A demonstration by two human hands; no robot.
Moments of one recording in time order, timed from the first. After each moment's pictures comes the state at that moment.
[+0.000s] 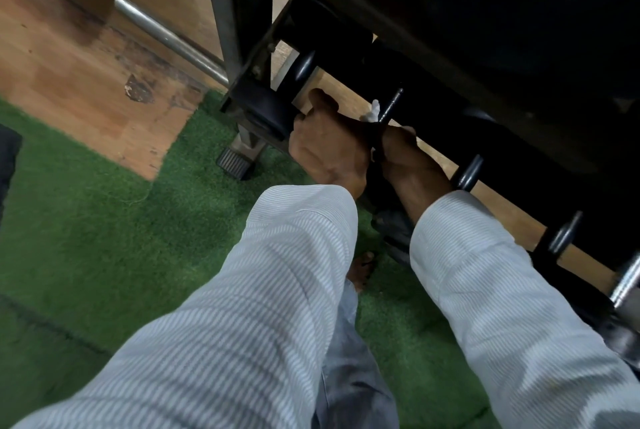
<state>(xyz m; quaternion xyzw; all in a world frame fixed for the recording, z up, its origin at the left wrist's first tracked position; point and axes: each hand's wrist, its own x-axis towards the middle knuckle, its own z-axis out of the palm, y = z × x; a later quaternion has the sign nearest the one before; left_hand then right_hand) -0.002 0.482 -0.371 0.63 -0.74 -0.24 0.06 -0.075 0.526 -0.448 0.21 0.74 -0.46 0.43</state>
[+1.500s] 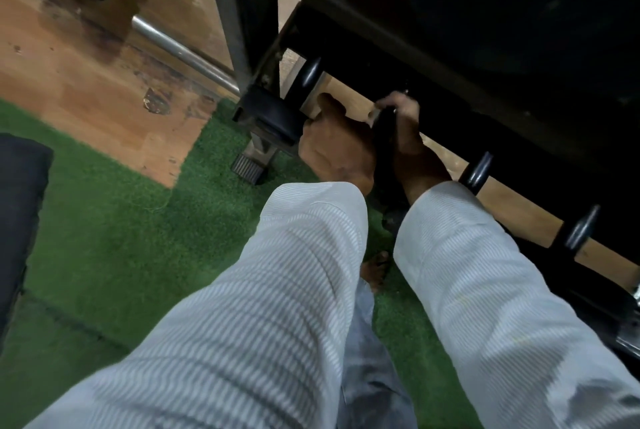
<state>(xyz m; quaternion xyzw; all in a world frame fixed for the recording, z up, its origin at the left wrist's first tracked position) -0.003 0.479 -0.371 0.61 -0.75 -0.25 0.05 -0.075 0.507 -0.407 0.27 0.60 -0.60 0.46</state>
